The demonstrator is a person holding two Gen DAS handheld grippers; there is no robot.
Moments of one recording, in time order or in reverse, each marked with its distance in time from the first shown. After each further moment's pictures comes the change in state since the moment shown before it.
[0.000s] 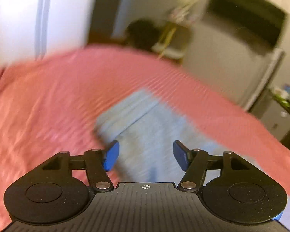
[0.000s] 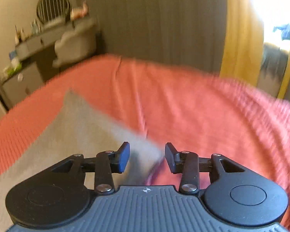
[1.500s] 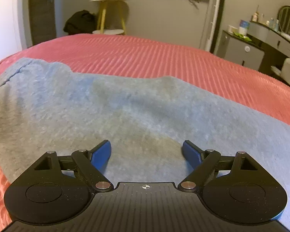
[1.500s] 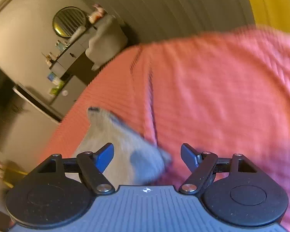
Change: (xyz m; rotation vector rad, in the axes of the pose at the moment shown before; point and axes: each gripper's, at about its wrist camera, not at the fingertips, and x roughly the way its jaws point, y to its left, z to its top) left arm 0.087 -0.154 -0.098 0.325 0.129 -0.118; right arm 0.073 -0.133 -0.025 0.424 0.327 0.477
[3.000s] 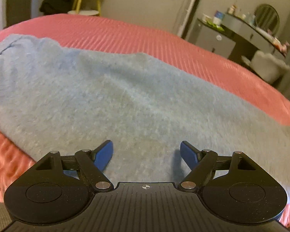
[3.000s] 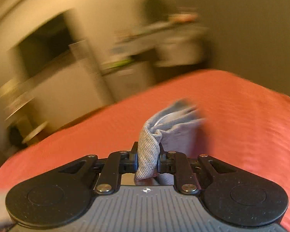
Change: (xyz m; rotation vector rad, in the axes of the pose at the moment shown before) left arm -0.050 0.011 -0.043 -0.029 0.110 -0.210; right arm 0.002 0.220 -0.098 -0.736 0.016 0.270
